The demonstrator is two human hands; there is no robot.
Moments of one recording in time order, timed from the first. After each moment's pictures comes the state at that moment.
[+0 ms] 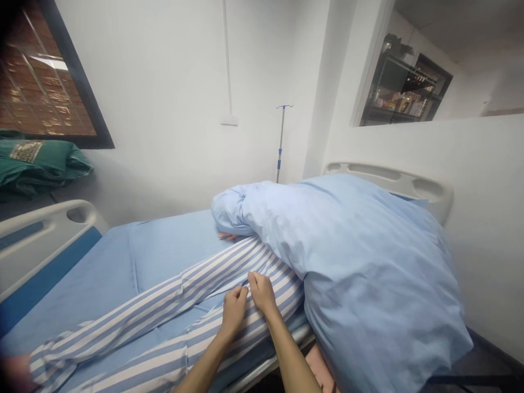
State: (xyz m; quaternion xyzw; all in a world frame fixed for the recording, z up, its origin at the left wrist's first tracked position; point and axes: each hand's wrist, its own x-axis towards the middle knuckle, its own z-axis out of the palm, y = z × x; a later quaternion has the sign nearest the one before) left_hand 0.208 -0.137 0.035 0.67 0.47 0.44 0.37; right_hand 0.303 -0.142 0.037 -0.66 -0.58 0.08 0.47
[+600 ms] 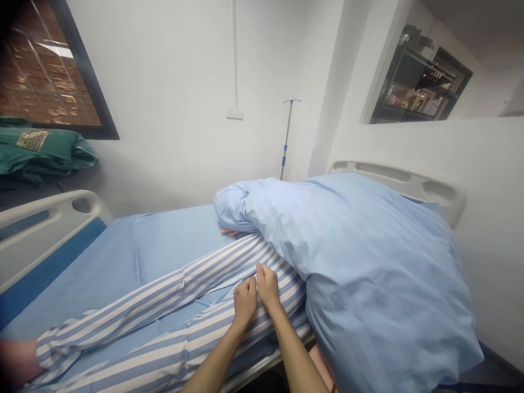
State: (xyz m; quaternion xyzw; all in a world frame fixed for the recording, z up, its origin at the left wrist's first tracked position) left_hand 0.235 -0.137 0.029 0.69 0.50 0.43 0.29; right_hand 0.312 -0.138 0.049 -0.66 -0.53 0.09 0.53
